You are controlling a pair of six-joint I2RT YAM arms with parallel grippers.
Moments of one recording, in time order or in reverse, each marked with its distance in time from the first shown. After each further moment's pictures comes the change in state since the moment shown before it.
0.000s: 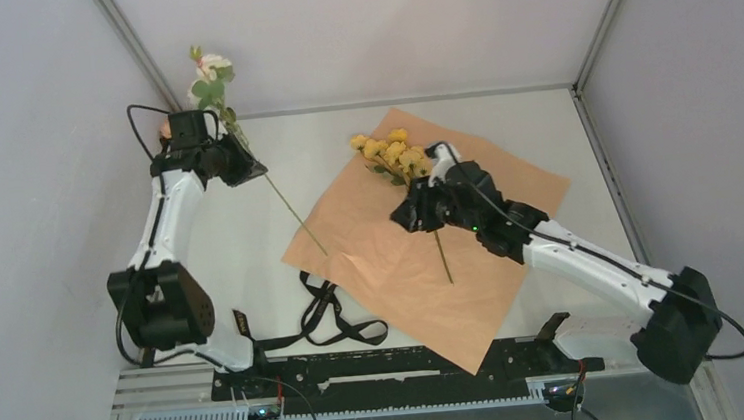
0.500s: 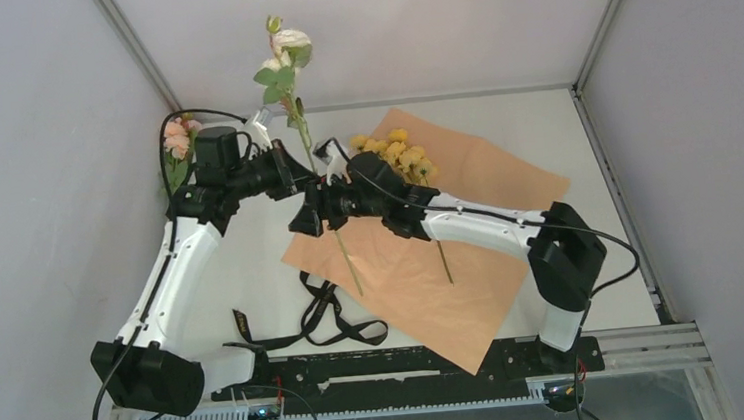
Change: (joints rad) left arm -0.274 -0.386 -0.203 0.137 0.308 -0.028; right arm 0.238 0.585 0.443 0.311 -0.254 -0.008
